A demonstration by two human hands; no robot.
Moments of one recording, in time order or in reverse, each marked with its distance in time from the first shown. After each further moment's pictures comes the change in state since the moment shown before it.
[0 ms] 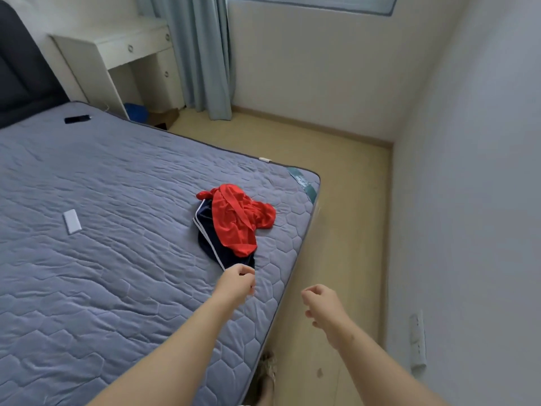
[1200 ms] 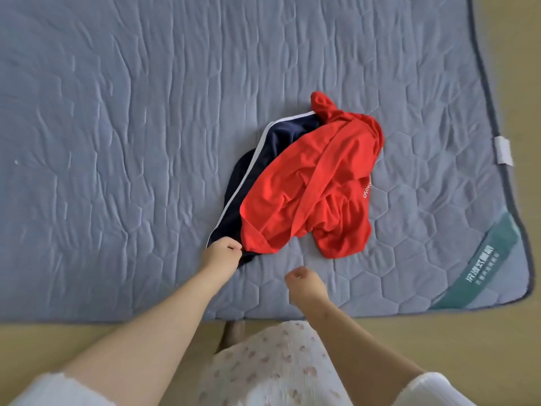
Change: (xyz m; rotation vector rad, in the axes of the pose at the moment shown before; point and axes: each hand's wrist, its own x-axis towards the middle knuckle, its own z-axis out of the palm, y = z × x) left_hand 0.400 -0.036 0.063 -0.439 0.668 -0.861; right_hand 0.515 -0.104 0.114 -1.089 -0.837 0.125
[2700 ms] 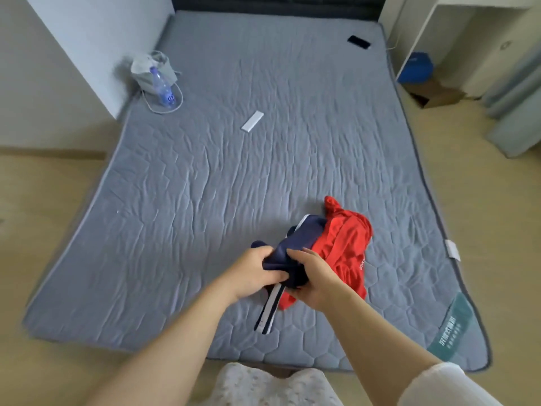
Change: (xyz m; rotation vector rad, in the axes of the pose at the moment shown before) left_hand -0.189 0.038 -0.159 -0.251 -0.251 0.649; right_hand -0.218 -0.122 0.003 0.778 -0.221 -0.235
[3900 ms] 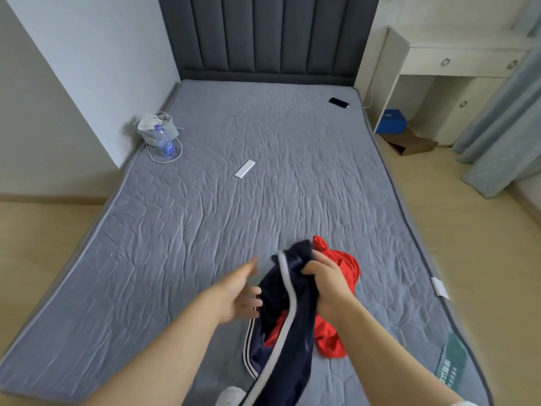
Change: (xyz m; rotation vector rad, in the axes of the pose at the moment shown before) left_hand 0.002 0.046 0.001 -0.582 0.043 -0.485; right_hand -0.038 -0.055 -0.023 -0.105 -0.097 -0.462
